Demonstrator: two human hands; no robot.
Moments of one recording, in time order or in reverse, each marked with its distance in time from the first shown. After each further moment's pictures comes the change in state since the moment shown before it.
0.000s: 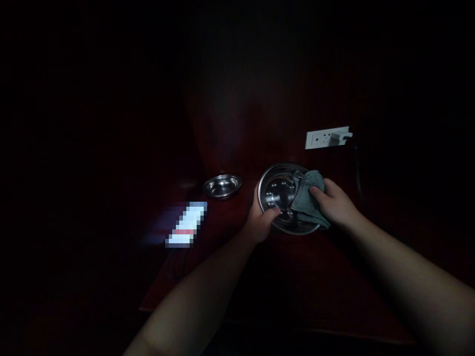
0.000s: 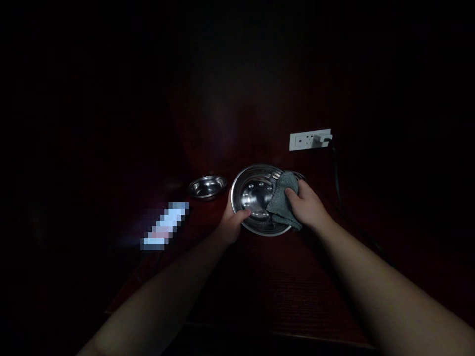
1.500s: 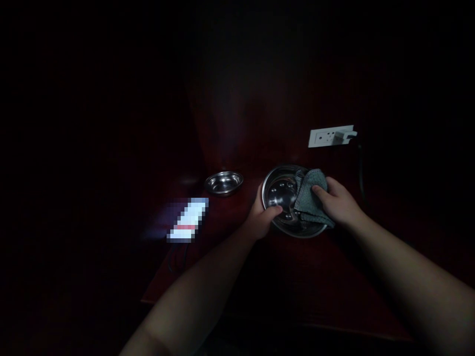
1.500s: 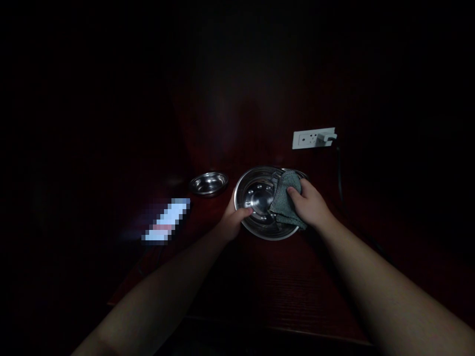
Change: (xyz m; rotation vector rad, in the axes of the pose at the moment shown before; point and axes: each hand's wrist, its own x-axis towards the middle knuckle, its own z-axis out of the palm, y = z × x) left_hand 0.002 -0.001 -0.001 -0.103 -0.082 -0.018; right_hand -0.001 -0.003 -0.004 0.003 -0.038 0.001
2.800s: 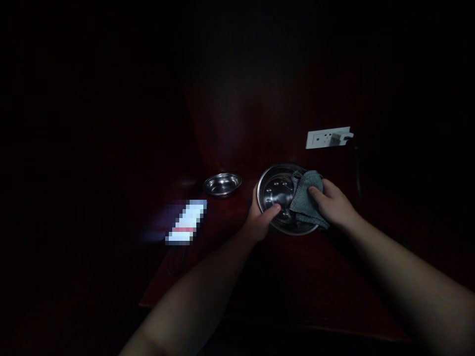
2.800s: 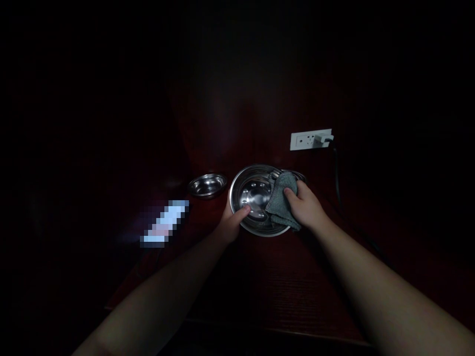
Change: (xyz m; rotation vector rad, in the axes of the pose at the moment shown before) left_hand -0.005 0.001 0.005 0.004 0.092 0.033; right_hand 0.000 0.004 0.005 0.020 -0.006 0.015
